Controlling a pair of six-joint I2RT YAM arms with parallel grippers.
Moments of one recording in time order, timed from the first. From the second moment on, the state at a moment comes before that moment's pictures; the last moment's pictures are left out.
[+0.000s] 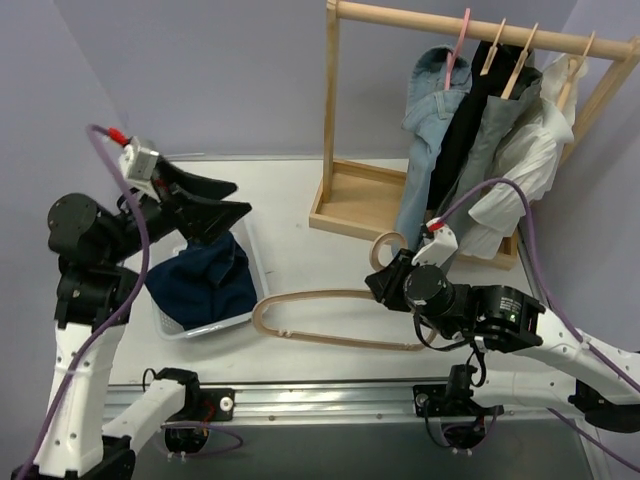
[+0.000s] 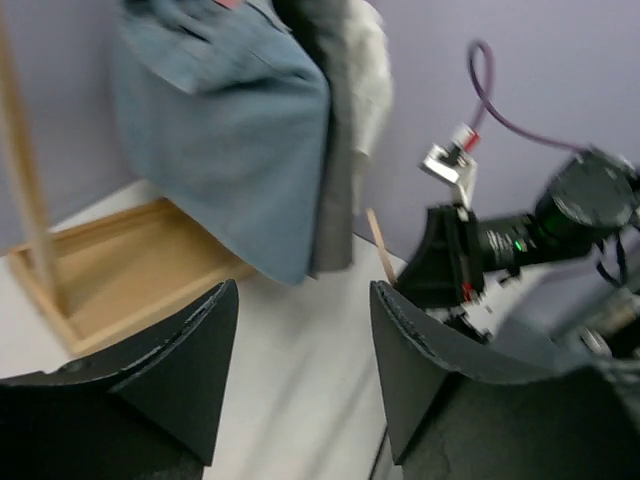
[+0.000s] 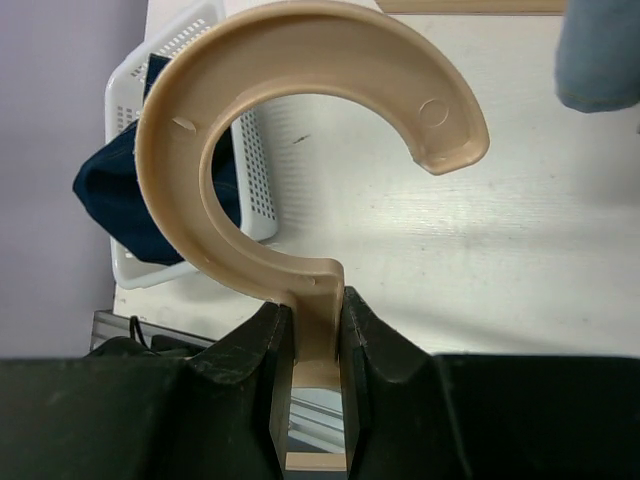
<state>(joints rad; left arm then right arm) -0.17 0.92 1.38 -0.22 0.78 -0.49 1.19 0.91 1.17 -0.87 0.61 1.06</state>
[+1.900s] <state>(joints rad) -0.67 1.10 1.53 -1.01 0.37 -0.18 1.19 0.68 1.21 -0.97 0.71 1.10</state>
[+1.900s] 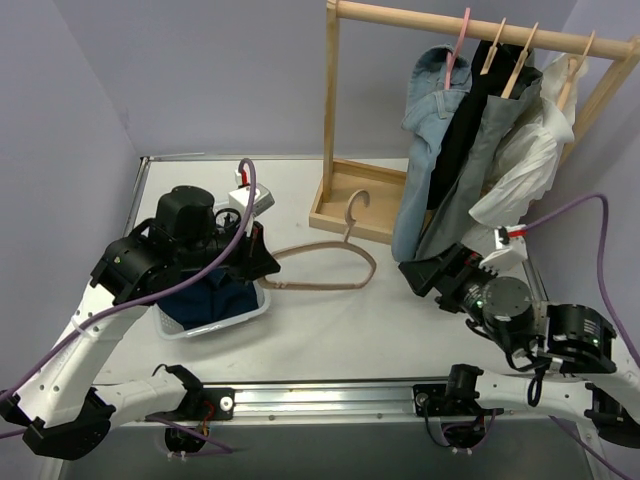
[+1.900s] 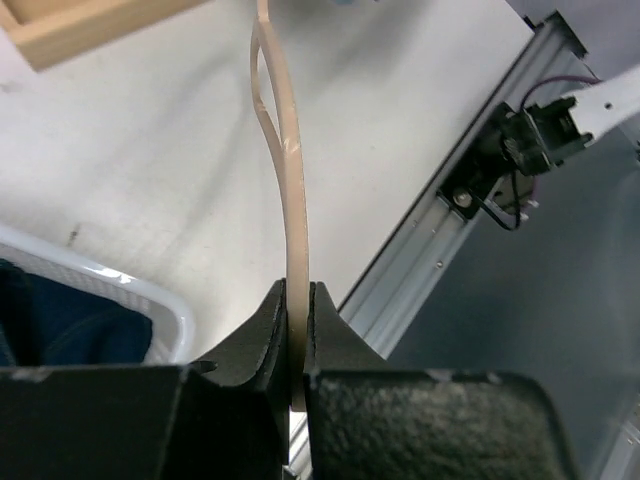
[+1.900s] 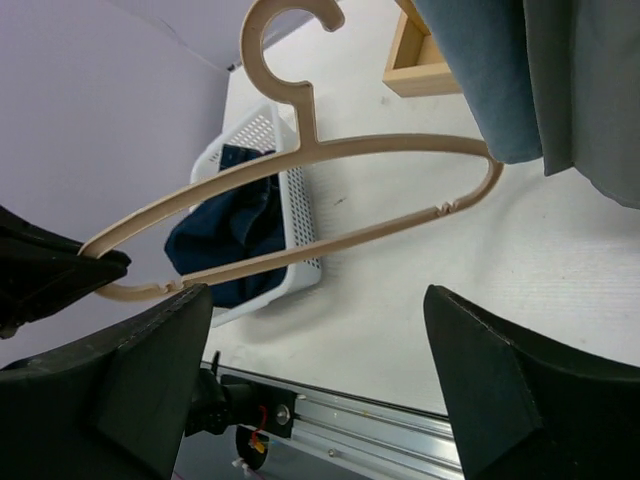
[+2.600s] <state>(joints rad) -0.57 1.53 2.36 -0.84 0.11 -0.06 1.19 0.55 1.13 -0.97 0.69 1.16</state>
